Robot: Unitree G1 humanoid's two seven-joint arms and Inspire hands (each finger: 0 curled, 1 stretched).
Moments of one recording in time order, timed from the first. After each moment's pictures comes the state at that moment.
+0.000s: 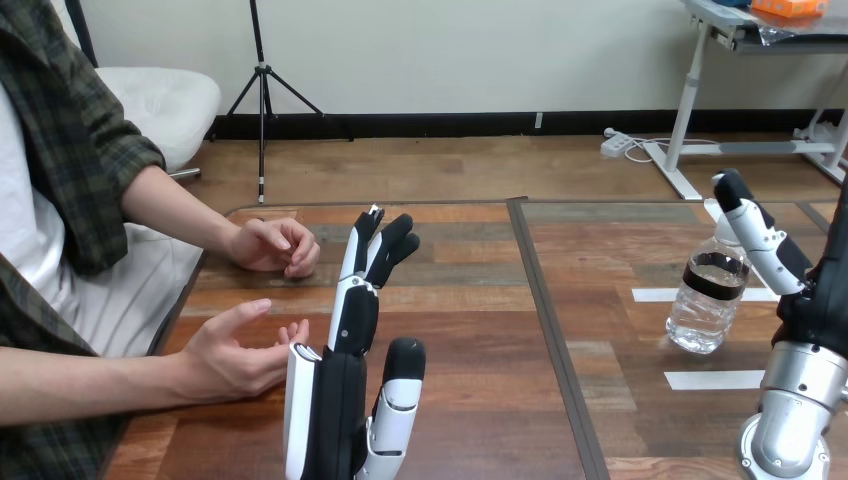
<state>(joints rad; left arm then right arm) 0.15 -0.05 -0.26 0.45 0.51 -1.17 0.54 -0.34 -0.25 -0.24 0.80 -0.25 -0.77 -0.53</state>
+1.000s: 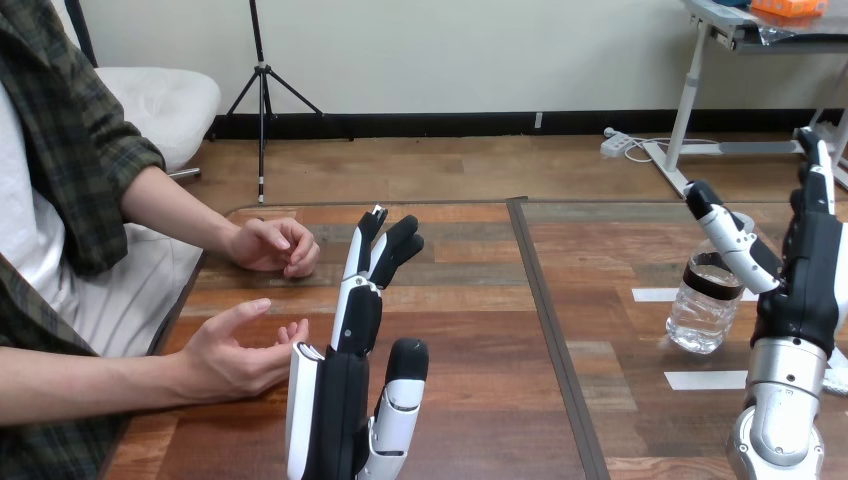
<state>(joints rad) 0.15 -0.05 -0.26 0.45 0.50 -1.17 0.52 -0.40 -0.25 -0.24 0.93 -0.11 -0.75 -0.34</state>
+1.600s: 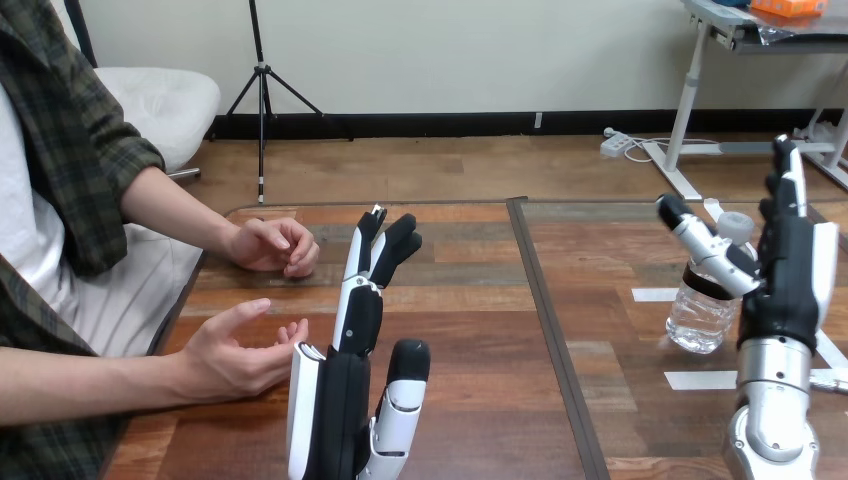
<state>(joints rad) 0.15 -0.05 -0.26 0.45 0.50 -1.17 0.52 -0.41 -0.24 -0.23 0.93 -0.07 -0.69 -0.25</state>
